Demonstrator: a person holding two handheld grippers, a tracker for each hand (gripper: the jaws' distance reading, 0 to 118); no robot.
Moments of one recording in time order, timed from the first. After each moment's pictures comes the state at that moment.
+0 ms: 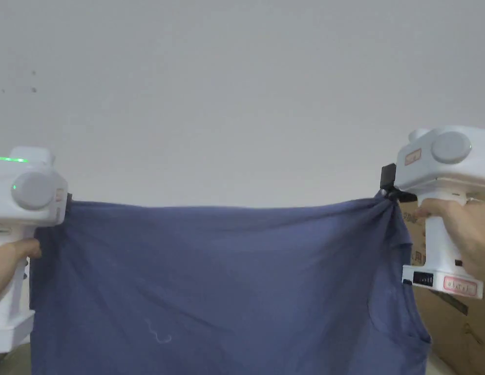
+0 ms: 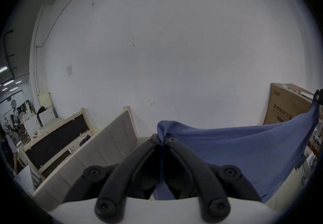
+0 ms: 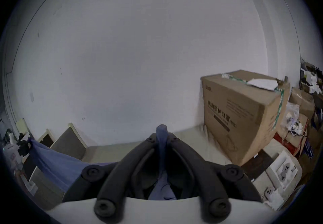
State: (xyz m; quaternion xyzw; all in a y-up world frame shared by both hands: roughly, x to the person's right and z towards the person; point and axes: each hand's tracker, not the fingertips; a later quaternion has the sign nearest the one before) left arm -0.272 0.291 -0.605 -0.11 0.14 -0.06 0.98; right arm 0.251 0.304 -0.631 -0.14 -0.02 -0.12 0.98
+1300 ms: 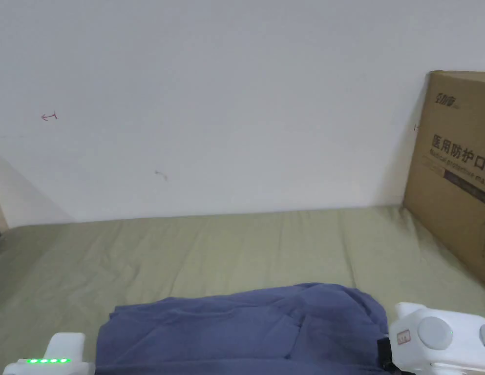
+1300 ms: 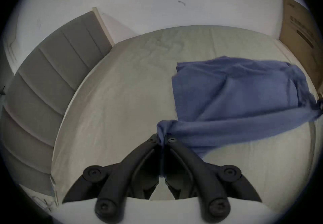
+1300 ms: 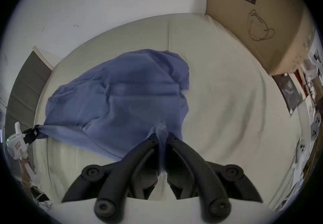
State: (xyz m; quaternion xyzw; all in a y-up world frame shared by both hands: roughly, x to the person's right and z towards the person) left arm -0.280 -0.179 -0.653 -0.42 0.12 -0.09 0.89; right arm 0.251 -0.142 -0.651 -0.49 -0.01 -0.09 0.87
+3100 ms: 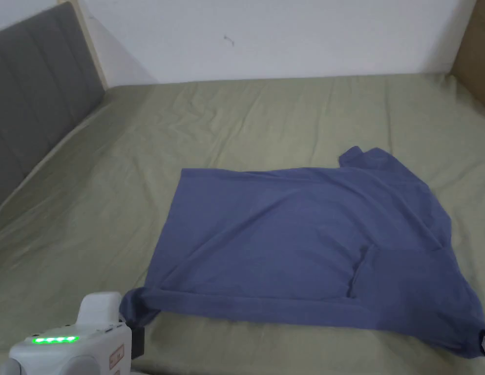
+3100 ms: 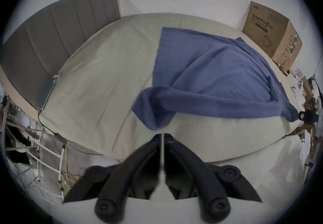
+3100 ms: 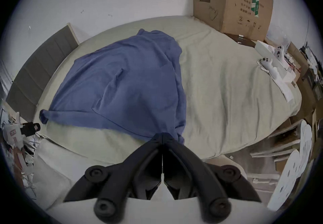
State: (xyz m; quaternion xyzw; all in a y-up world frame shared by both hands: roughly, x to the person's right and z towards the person) left arm -0.308 -0.181 -0.185 -0.43 0.06 0.03 0.90; right arm 0.230 -0.153 -0.192 -0.45 0.00 -0.06 0.89
